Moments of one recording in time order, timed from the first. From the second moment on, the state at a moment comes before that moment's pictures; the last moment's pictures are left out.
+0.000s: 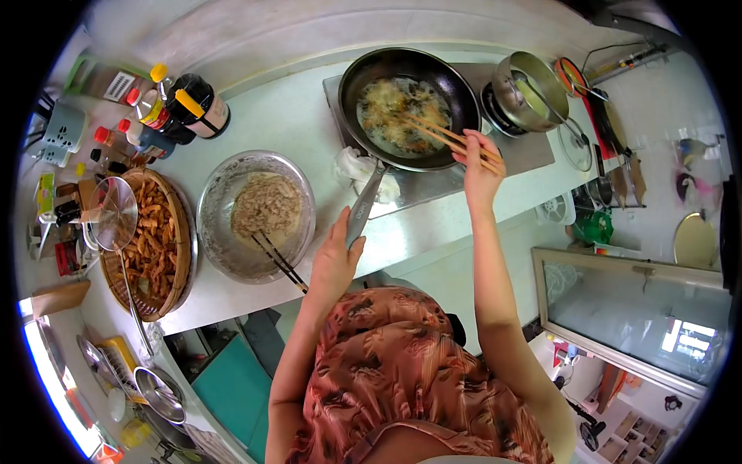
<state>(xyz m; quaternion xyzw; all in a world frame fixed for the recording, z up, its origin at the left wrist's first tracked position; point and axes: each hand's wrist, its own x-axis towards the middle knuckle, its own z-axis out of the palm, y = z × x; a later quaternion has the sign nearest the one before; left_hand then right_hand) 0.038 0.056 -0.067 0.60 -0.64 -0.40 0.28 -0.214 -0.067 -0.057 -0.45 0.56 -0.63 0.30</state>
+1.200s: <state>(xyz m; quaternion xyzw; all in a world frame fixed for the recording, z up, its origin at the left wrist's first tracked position) 0.036 0.056 -0.065 0.60 -0.62 -0.42 0.27 -0.211 -0.034 -0.050 -0.45 0.57 -0.64 0.27</state>
